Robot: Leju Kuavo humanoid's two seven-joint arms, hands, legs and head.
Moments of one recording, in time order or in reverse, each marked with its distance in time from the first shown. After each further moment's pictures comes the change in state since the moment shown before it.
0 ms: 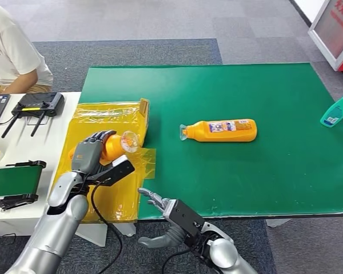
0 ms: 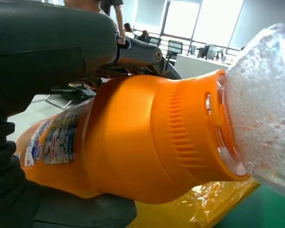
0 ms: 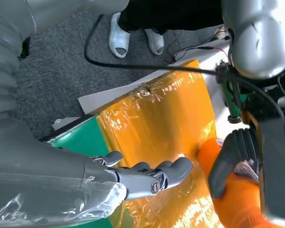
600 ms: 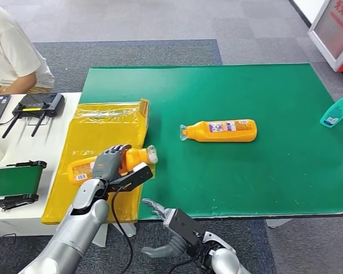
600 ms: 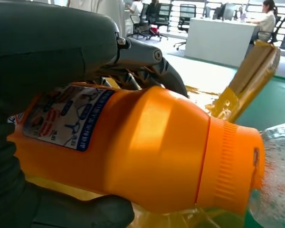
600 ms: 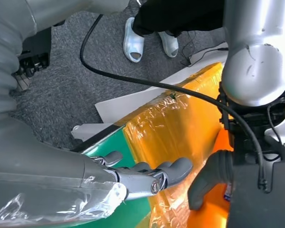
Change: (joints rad) left arm -0.056 -0.131 0.026 0.295 -0.092 0.060 0.056; right arm 0.058 -0.020 0.008 -0.001 0.015 -0.023 0.019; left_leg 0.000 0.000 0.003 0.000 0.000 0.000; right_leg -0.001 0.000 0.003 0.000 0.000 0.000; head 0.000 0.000
